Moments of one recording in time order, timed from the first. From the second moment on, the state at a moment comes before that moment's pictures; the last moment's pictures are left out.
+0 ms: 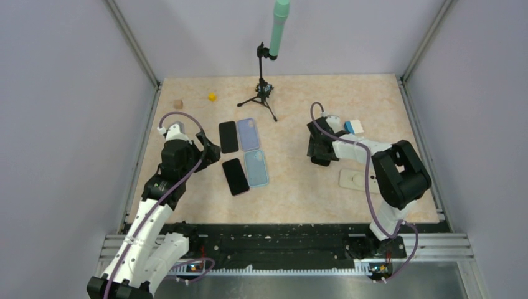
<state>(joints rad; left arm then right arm) -0.22 0.74 0.70 -0.44 -0.08 -0.62 0.51 1.75 1.02 -0.36 0.40 0.60</state>
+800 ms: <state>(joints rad) -0.22 0.77 0.68 -0.41 0.04 -0.61 0.70 1.56 0.84 -0.45 0.26 0.50</state>
